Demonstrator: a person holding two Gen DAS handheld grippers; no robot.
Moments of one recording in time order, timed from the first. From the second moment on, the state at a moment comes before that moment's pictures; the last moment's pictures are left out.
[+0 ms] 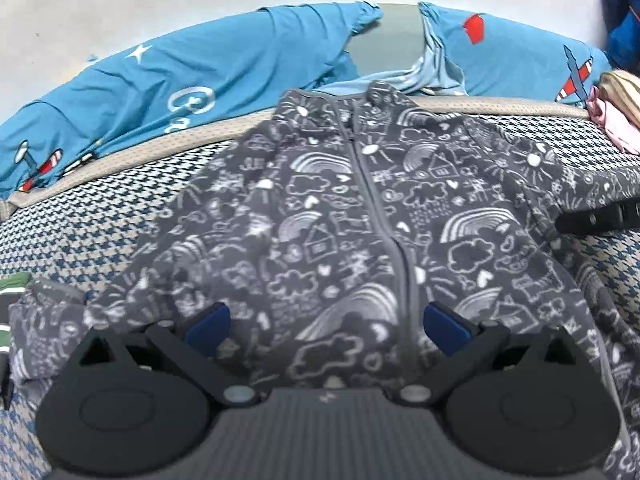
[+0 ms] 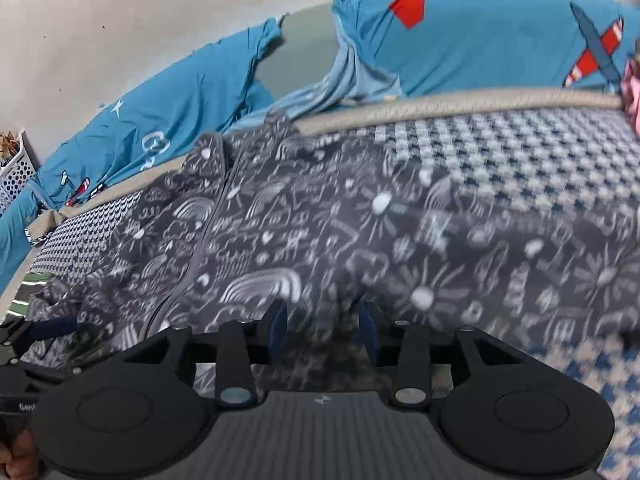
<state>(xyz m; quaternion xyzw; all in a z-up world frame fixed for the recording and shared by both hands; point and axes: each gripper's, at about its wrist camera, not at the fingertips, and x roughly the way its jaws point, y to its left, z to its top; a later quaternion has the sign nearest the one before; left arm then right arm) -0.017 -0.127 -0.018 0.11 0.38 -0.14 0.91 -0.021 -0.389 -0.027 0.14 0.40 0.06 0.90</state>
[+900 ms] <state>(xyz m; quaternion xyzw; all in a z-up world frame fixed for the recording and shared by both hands) -0.061 -0.008 -0.018 -0.02 0.41 -0.06 0.91 -0.026 -0.370 -0.046 0.08 0.42 -0.02 0.90</state>
